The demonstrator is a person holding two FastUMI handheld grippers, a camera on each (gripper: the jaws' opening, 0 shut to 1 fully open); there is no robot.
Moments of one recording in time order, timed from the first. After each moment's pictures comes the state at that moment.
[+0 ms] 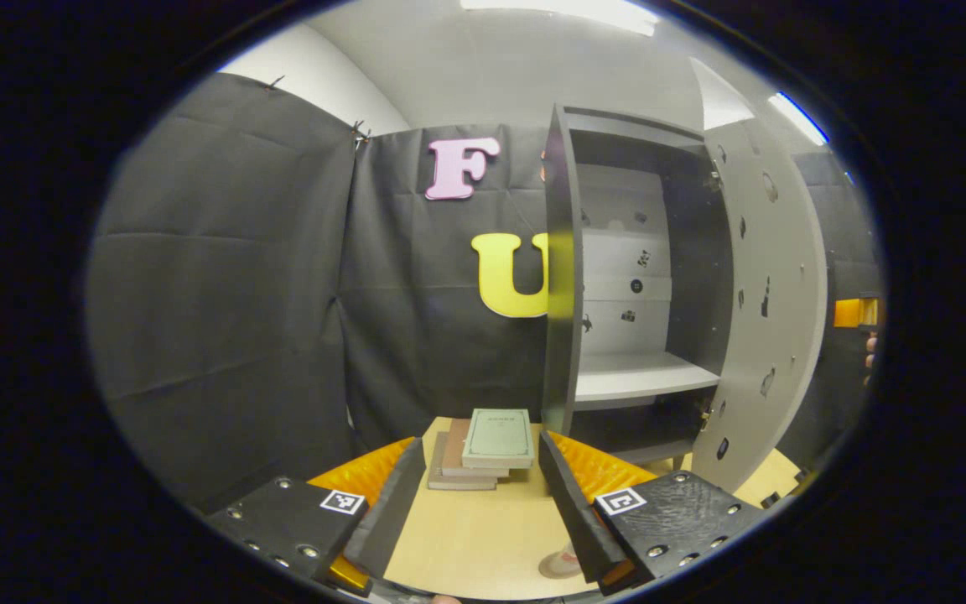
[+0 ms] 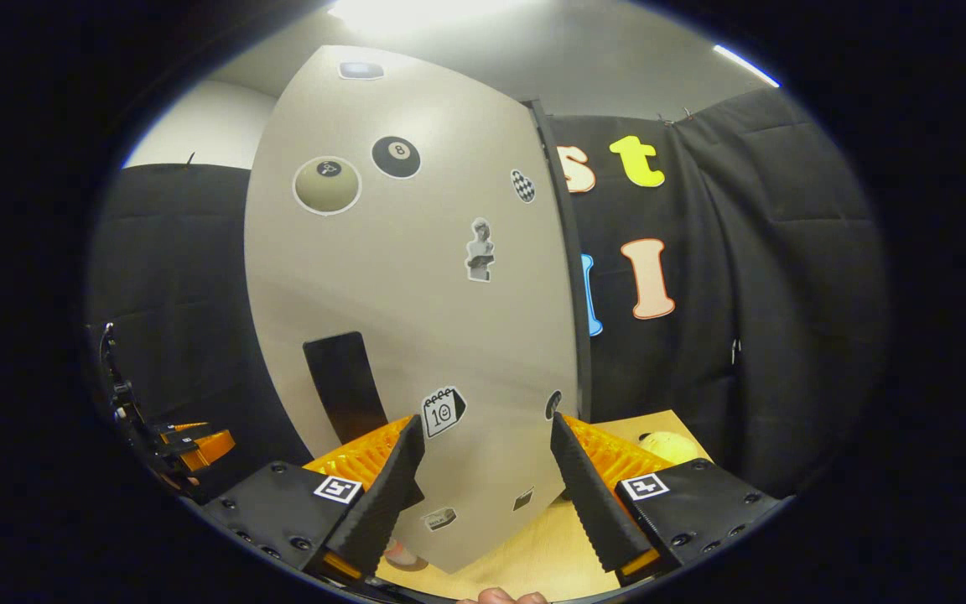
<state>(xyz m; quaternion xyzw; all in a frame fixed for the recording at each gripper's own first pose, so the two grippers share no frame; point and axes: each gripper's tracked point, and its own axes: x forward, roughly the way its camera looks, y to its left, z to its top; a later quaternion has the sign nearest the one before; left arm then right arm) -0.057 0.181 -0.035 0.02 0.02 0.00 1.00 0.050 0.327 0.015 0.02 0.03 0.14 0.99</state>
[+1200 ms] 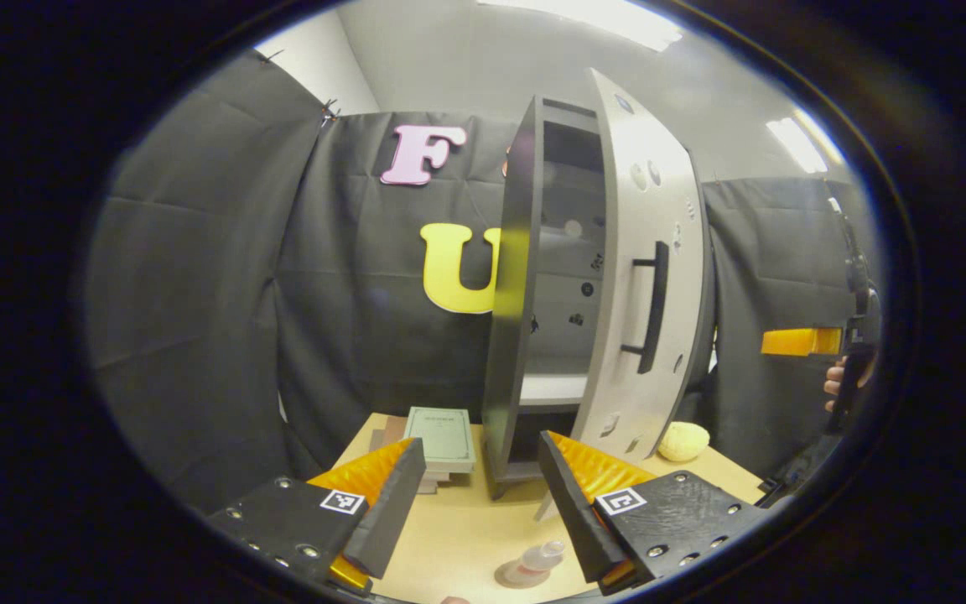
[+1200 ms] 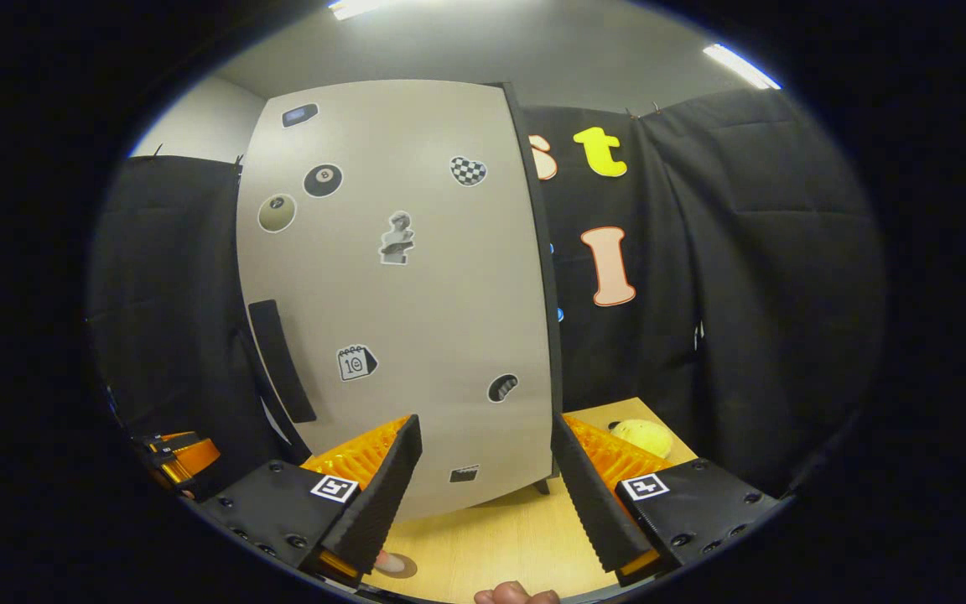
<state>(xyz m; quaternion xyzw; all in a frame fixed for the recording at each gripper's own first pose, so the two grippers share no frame) -0.016 0.119 -0.038 -0.01 0.02 -0.11 0.99 0.078 0.290 -0.007 0.03 0.05 0.05 1.00</state>
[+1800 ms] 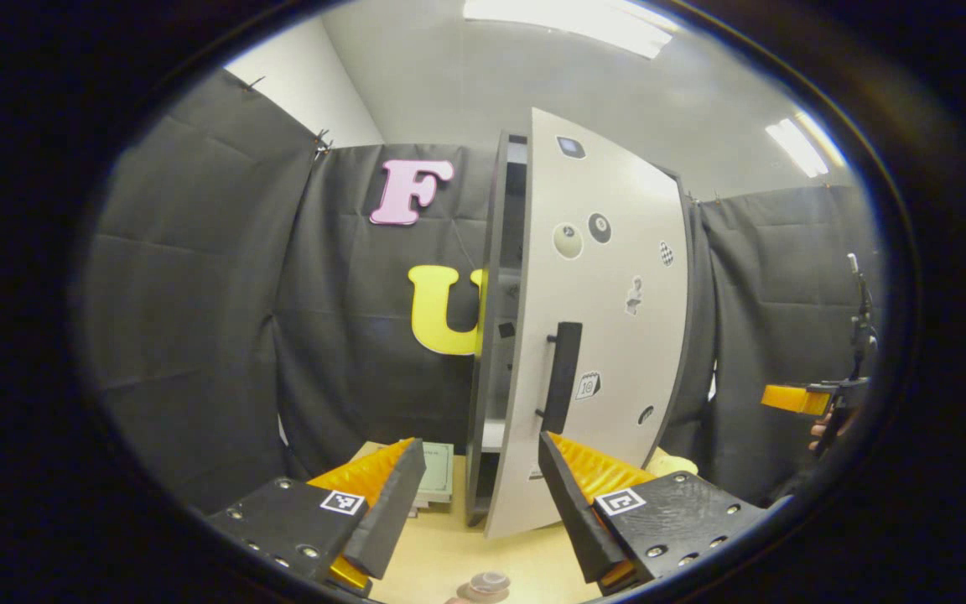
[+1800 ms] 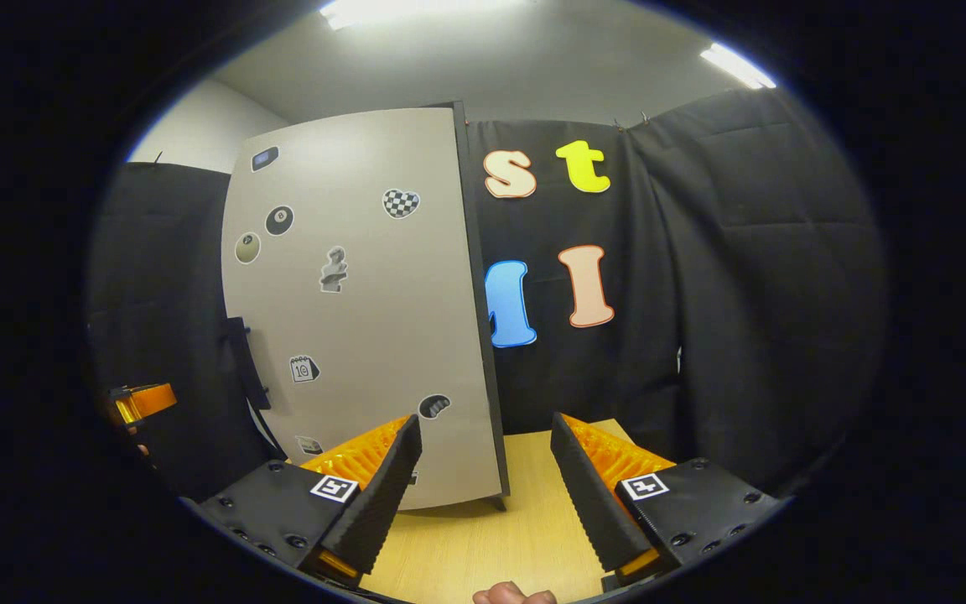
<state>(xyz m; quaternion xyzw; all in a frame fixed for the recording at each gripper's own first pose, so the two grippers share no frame) -0.041 0.047 0.045 -0.01 -0.02 -0.08 1.00 0.086 0.205 0.021 0.02 0.02 0.07 1.00</state>
